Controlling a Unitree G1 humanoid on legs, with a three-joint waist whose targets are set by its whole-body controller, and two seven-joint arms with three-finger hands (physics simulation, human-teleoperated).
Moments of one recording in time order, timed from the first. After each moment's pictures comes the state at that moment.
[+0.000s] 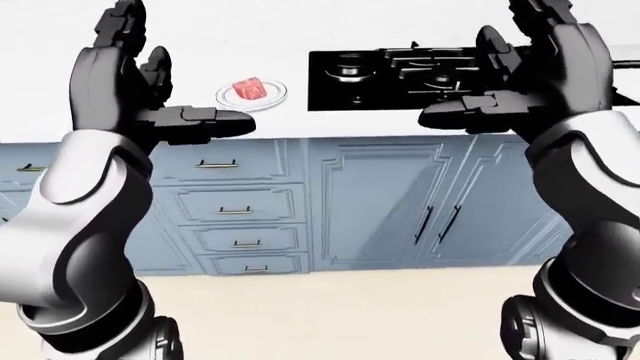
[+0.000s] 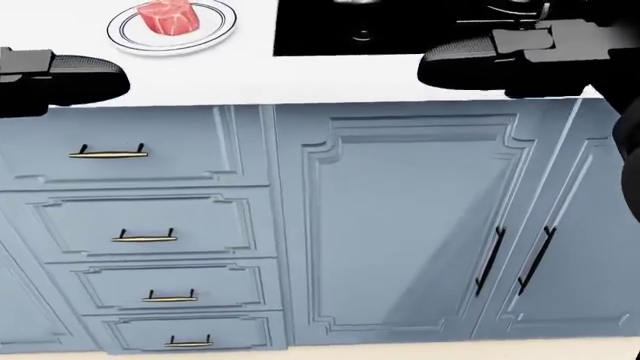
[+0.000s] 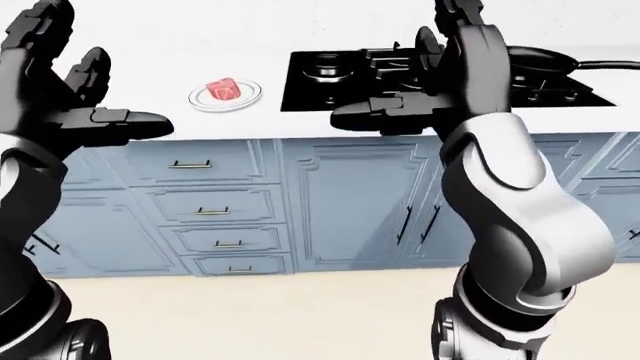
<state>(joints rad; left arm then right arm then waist) -0.76 0.41 0.29 -0.57 -0.43 1.10 0.22 -0.81 -0.40 -0.25 -0.60 0.52 1.12 -0.26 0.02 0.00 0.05</state>
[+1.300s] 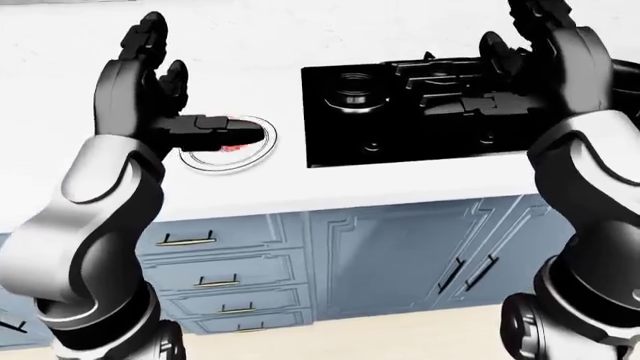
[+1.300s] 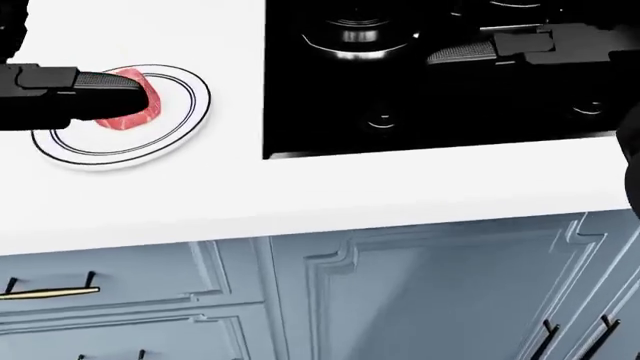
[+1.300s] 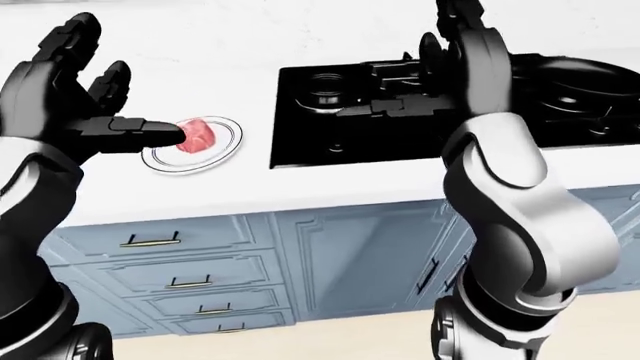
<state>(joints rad) -0.74 0.40 0.26 -0.54 -0.43 1.09 0.20 -0.82 -0.40 -0.26 -0.61 0.48 1.18 -0.26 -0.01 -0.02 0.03</state>
